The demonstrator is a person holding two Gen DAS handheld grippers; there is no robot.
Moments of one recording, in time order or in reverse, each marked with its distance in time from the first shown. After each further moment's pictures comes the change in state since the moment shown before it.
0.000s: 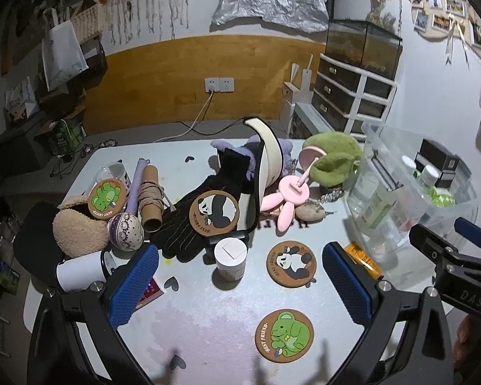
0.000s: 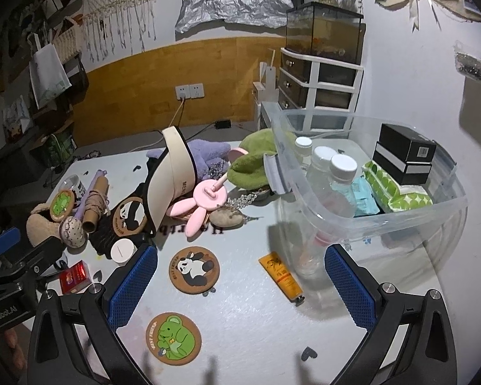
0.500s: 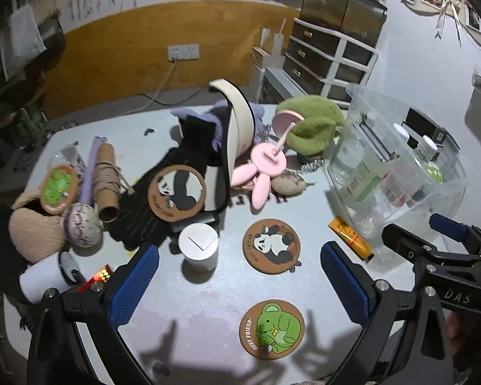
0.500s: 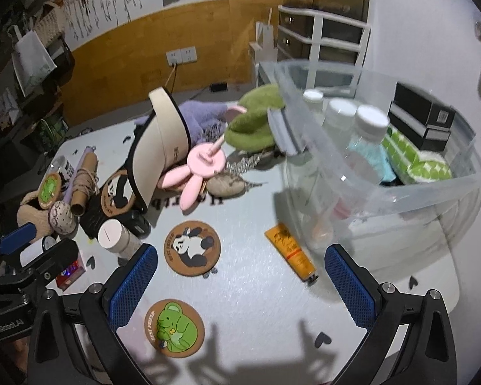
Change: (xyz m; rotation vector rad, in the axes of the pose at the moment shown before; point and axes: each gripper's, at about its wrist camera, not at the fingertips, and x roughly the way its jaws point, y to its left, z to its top) left arm 0.061 -0.006 0.002 0.054 0.149 -0.168; right arm 0.054 -0.001 -0.005 0.045 0.187 0.007
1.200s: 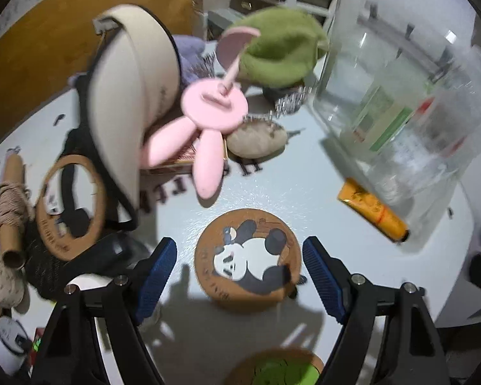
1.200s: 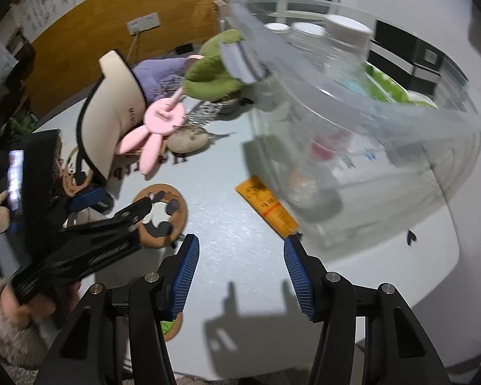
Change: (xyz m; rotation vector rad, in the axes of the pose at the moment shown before) left arm 0.166 -0.046 0.006 0.222 0.203 -0.079; right arm 0.026 -0.031 -0.020 0.128 0.168 -0.105
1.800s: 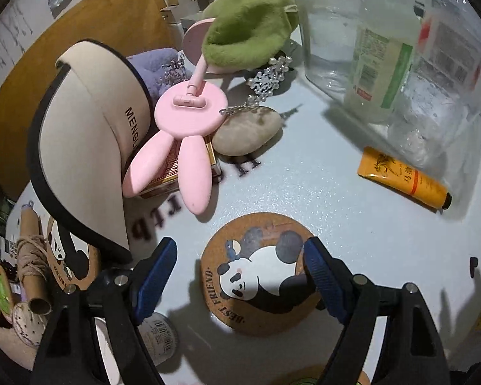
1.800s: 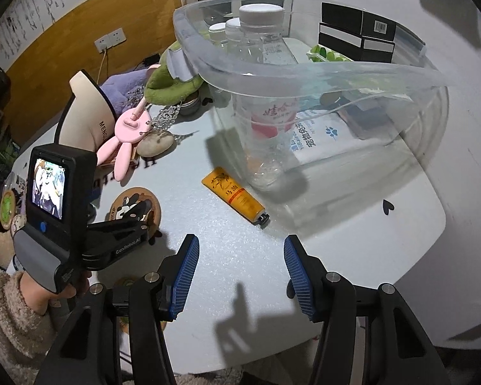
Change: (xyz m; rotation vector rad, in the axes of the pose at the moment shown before) left arm 0.014 -0.034 -0.002 0.235 -0.010 0.162; right arm -0.013 -0.023 -0.017 0.112 -0.014 -0.043
